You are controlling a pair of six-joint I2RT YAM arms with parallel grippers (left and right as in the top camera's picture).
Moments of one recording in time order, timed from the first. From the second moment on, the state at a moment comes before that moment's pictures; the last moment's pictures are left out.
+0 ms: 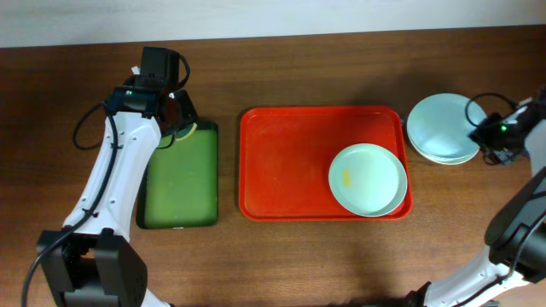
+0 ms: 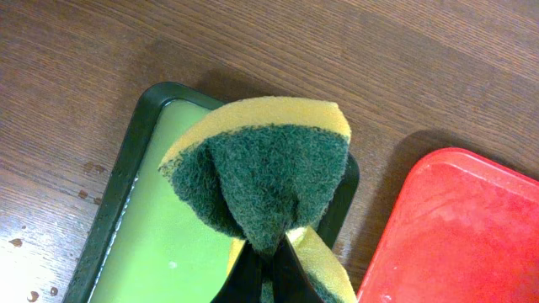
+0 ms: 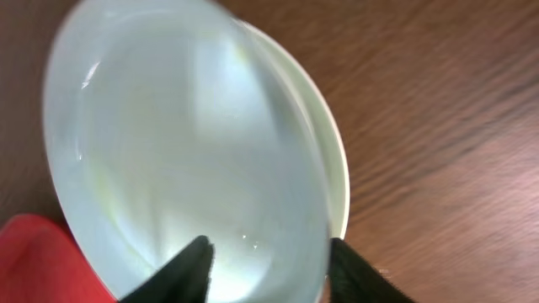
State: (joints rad) left arm -0.13 1.76 1.56 -0.94 -0.15 -0.49; right arm -0.59 1.95 1.43 -0.72 -0.25 0.27
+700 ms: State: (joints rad) left arm -0.13 1.76 1.56 -0.93 -0.15 -0.49; right arm 0.11 1.87 1.33 -0.84 0.20 -0.24
